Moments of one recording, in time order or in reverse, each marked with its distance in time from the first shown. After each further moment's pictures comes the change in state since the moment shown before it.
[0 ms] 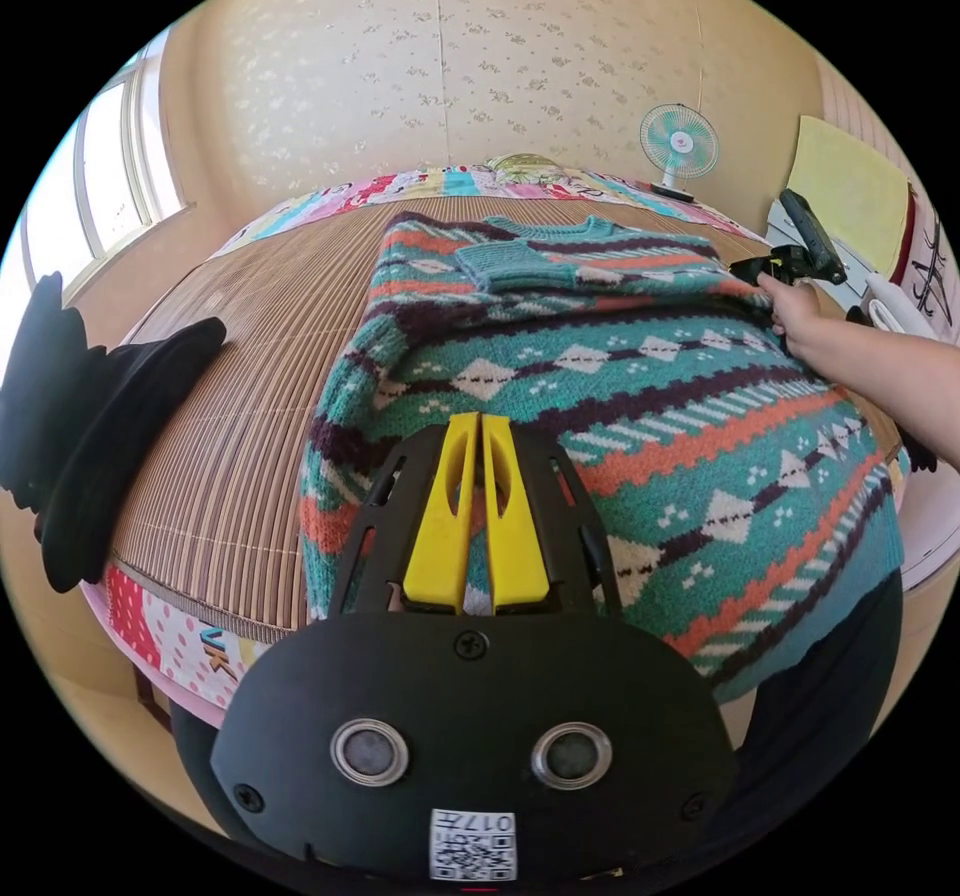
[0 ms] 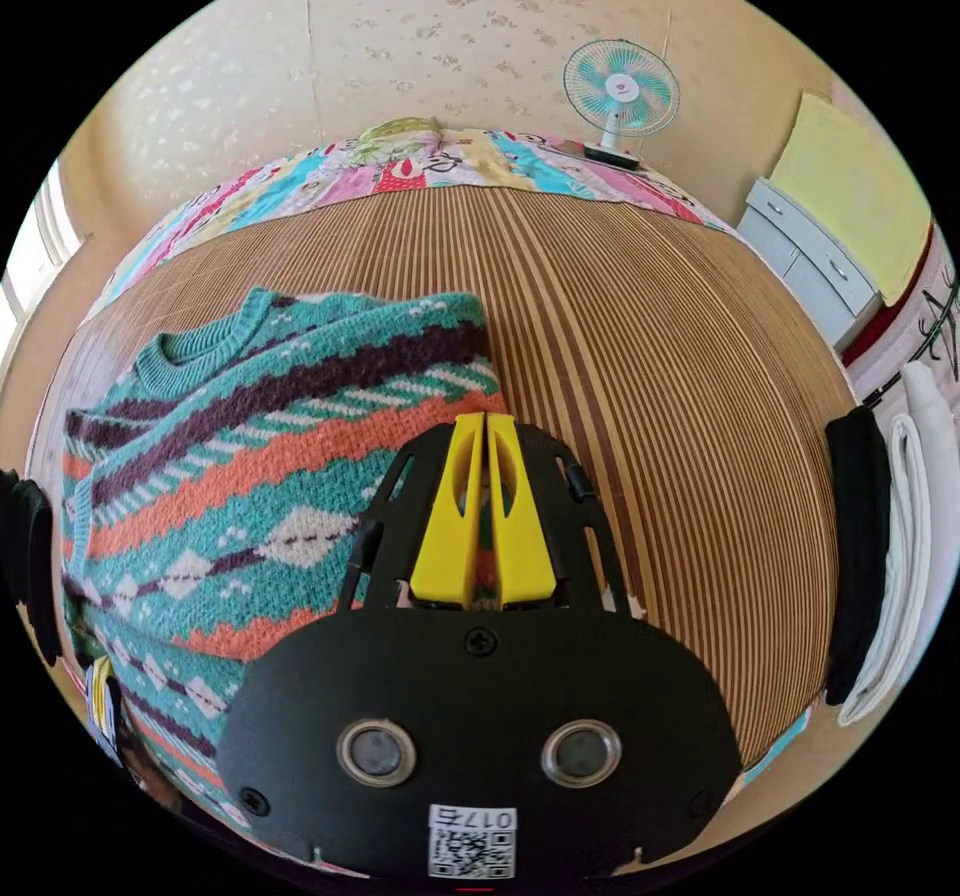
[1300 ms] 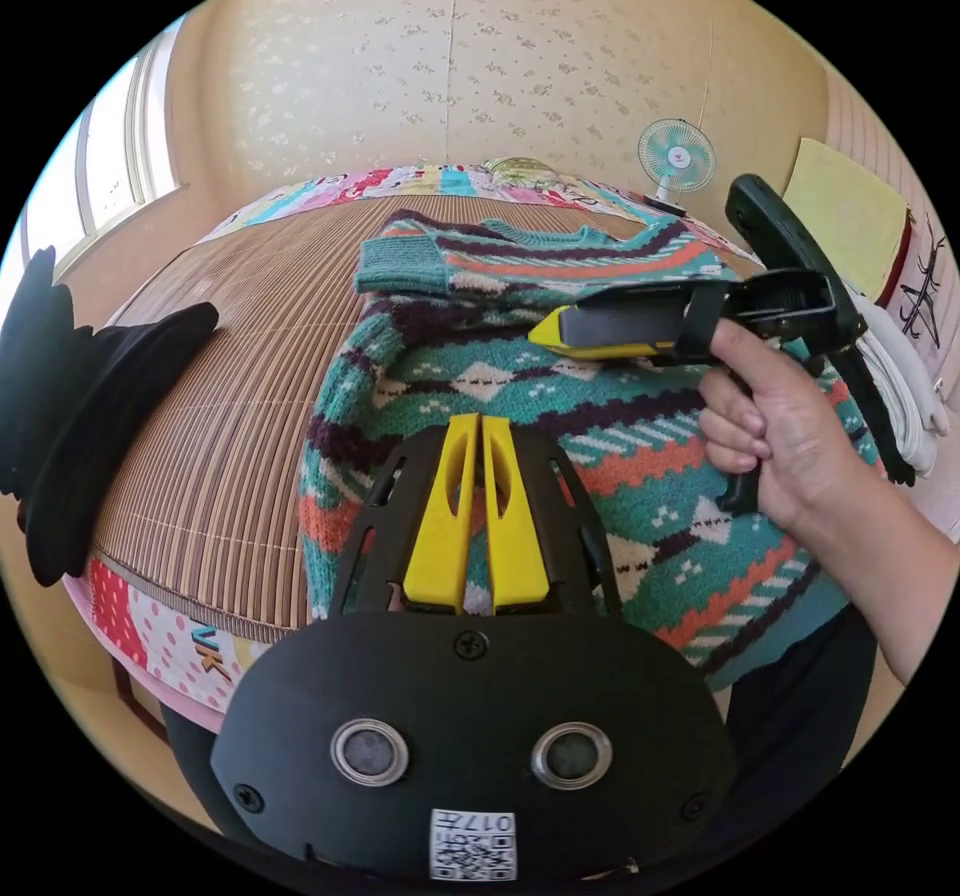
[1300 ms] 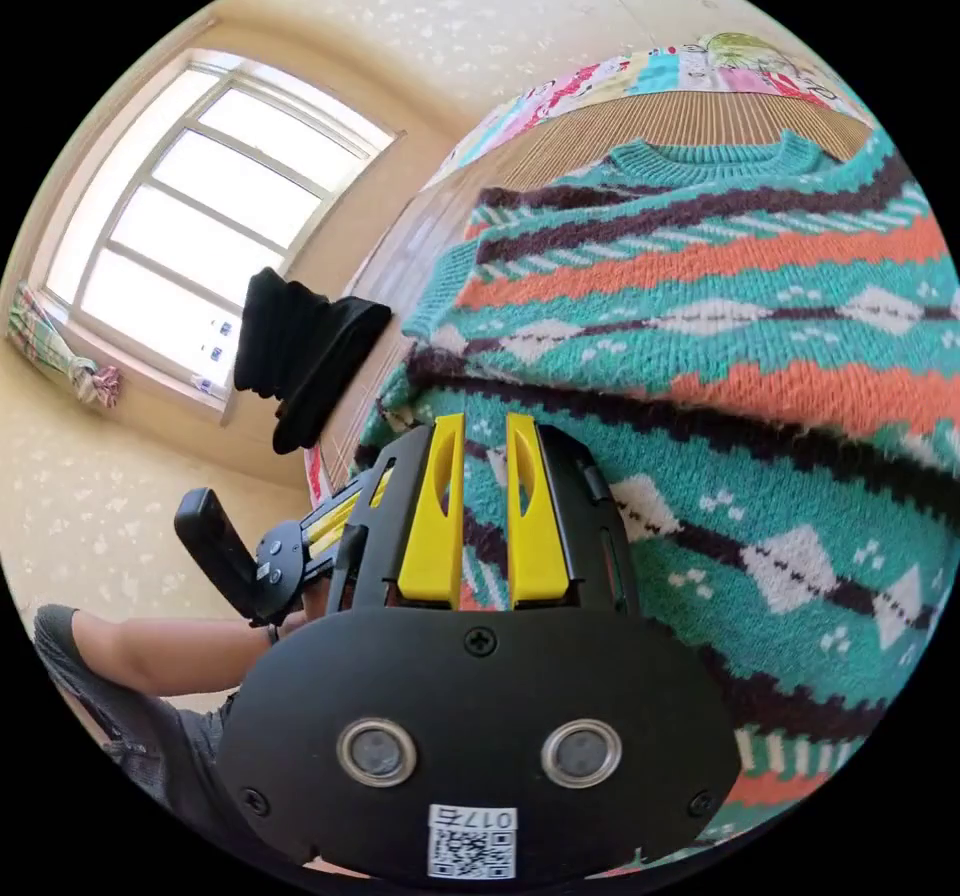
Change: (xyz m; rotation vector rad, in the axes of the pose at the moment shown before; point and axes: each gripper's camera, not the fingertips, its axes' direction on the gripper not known) left arm -0.045 -0.012 -0.032 -0.002 0.061 -0.028; right arm -0.088 0.042 -0.099 -0.166 -1.088 -0.265
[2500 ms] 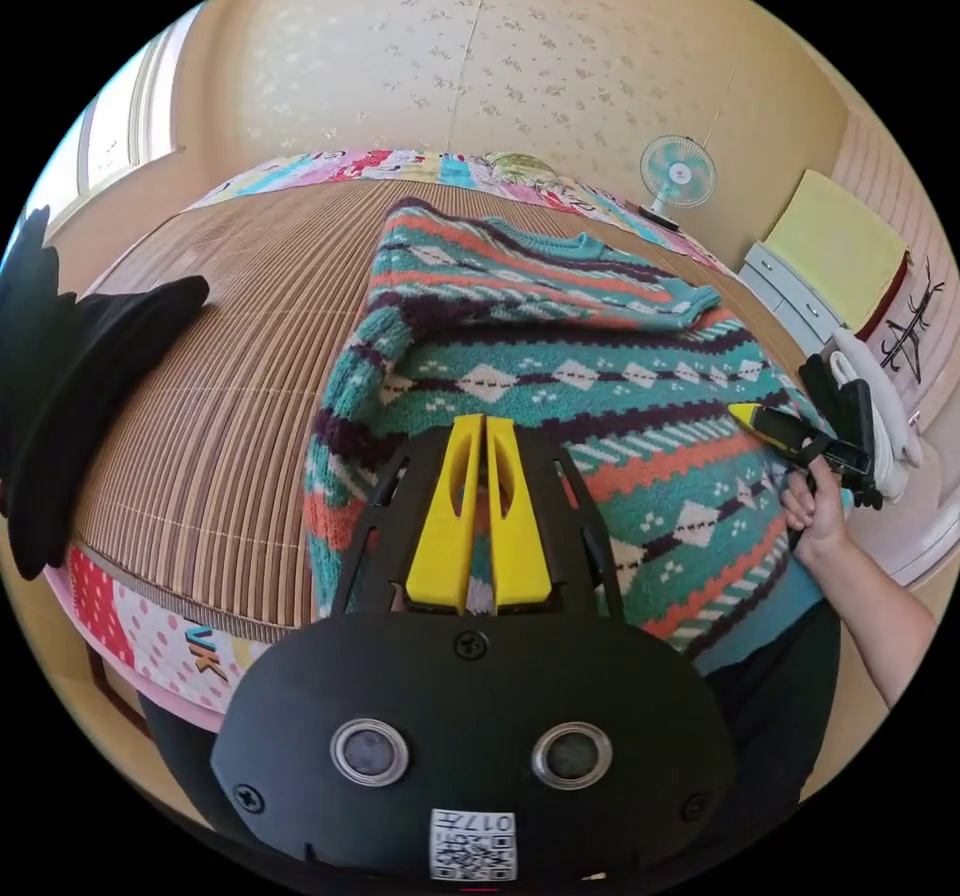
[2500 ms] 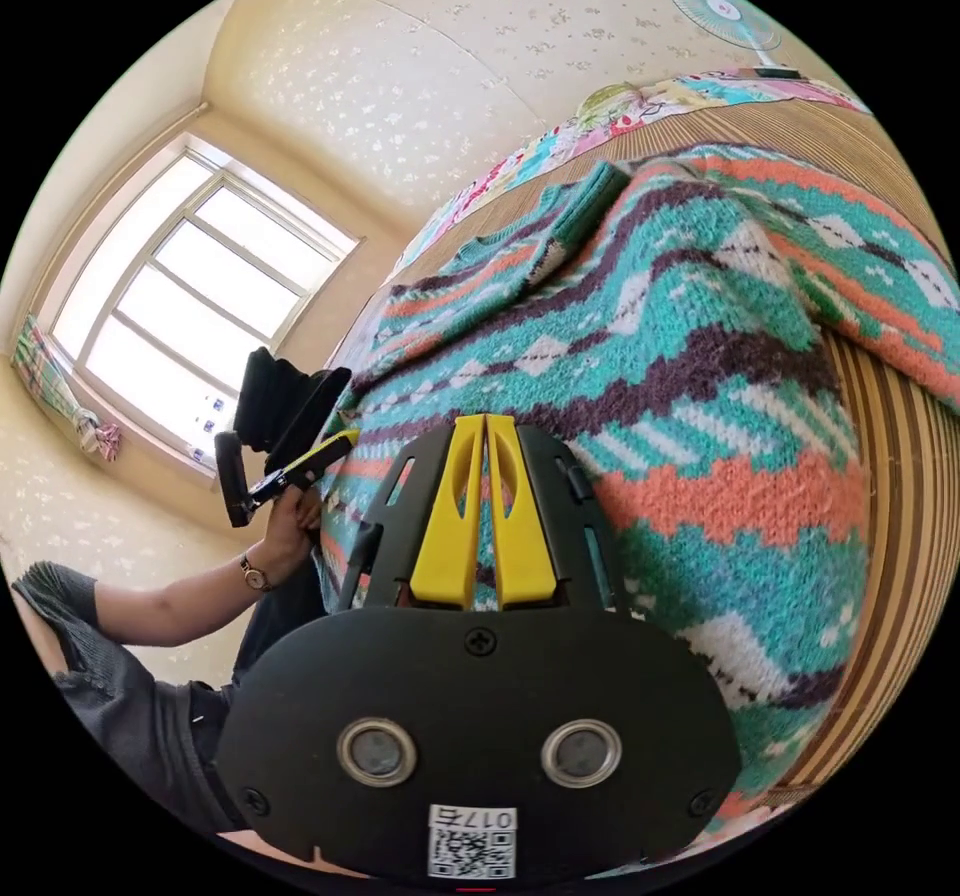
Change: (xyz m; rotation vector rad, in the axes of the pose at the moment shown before) left arm 0.028 -0.032 -0.058 -0.033 0.033 -0.027; right arm 0.075 0.114 -0.272 0.219 0.160 0.175
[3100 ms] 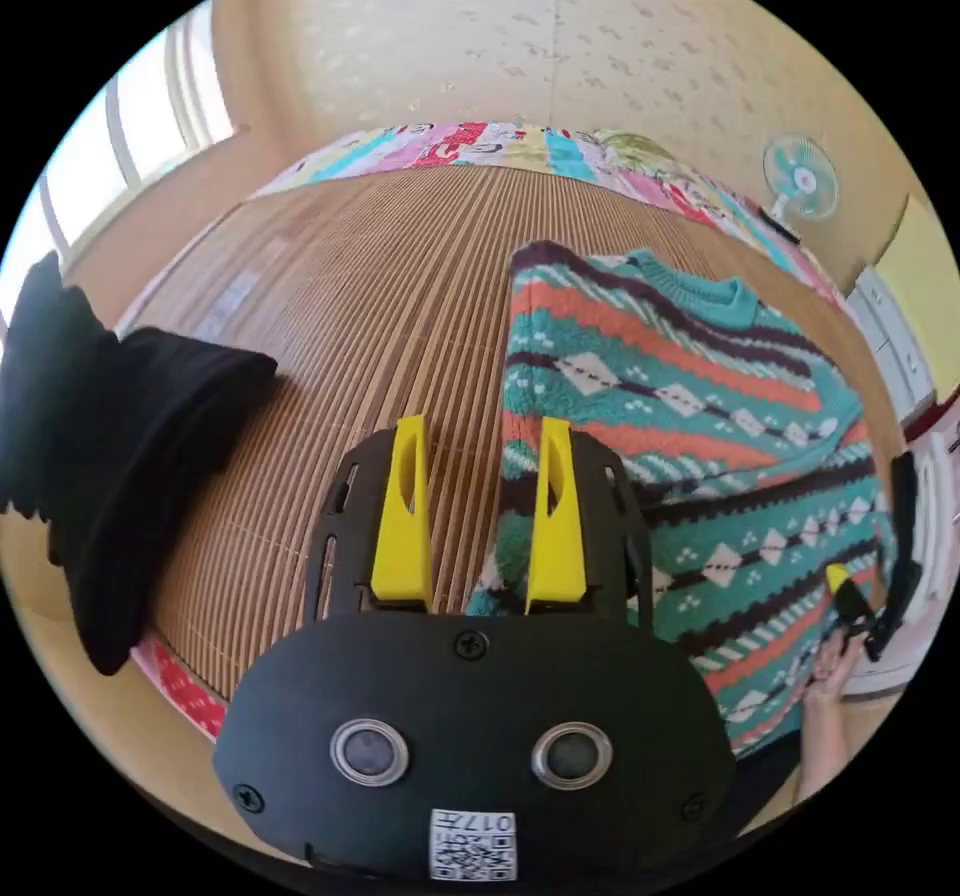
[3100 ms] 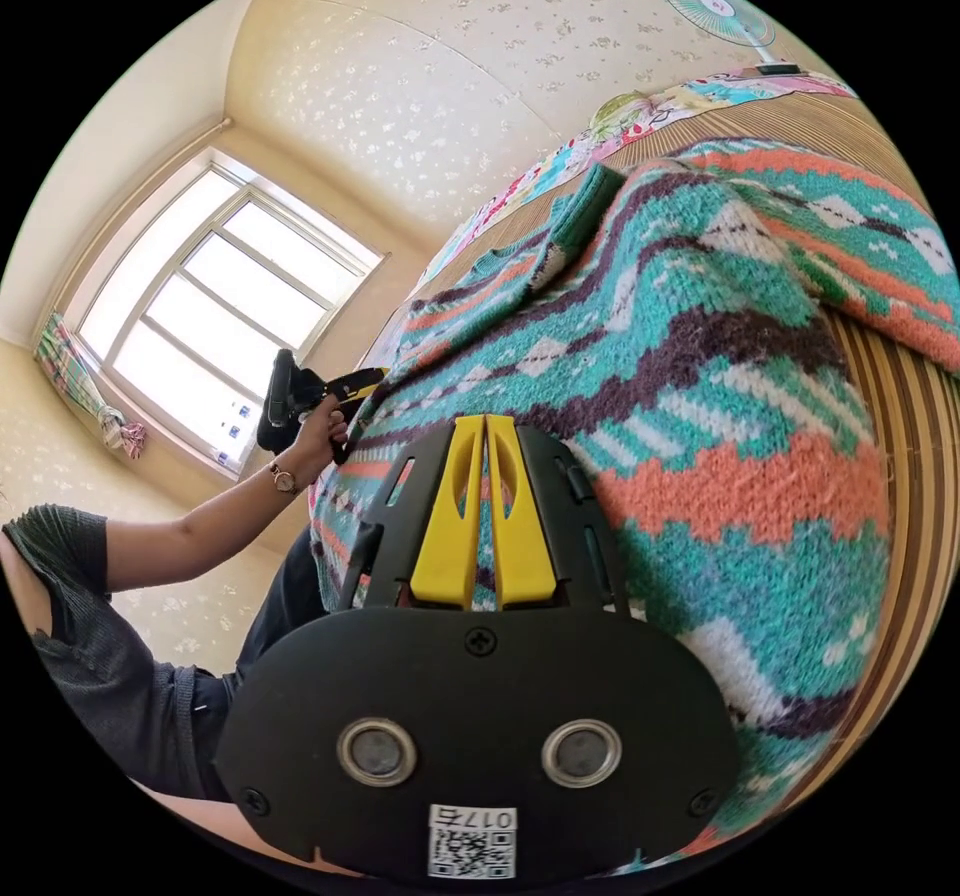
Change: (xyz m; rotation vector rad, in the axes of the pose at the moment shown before) left arm -0.109 -0.154 0.038 -0.166 0.031 -0.357; right arm 0.016 0.044 0.022 0.034 -0.125 -0.068
